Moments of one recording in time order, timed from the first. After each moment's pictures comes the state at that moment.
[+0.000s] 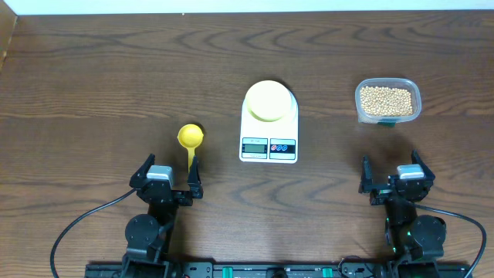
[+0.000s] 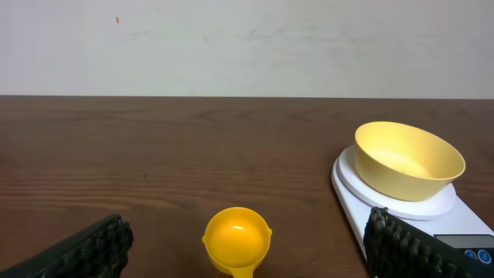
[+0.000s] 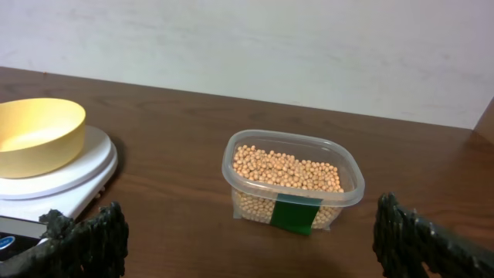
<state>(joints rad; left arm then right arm) -0.15 0.01 0.02 -0.11 -0.04 -0.07 0.07 0.01 0.01 -0.07 0.01 -0.10</state>
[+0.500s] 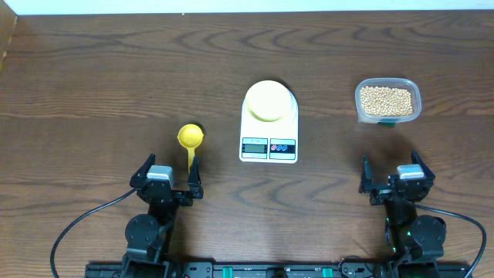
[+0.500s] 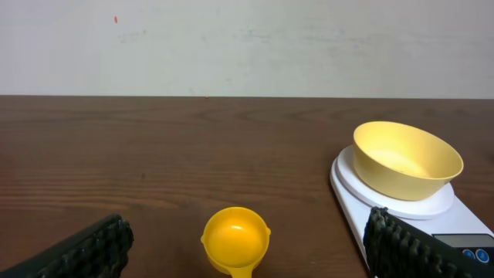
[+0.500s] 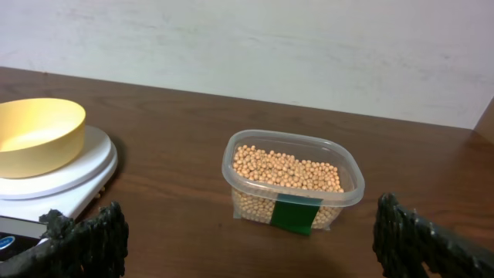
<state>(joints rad) -0.15 0.01 0.02 -0.11 -0.03 -0.07 0.07 0.01 0.01 -0.07 0.01 -0.10</state>
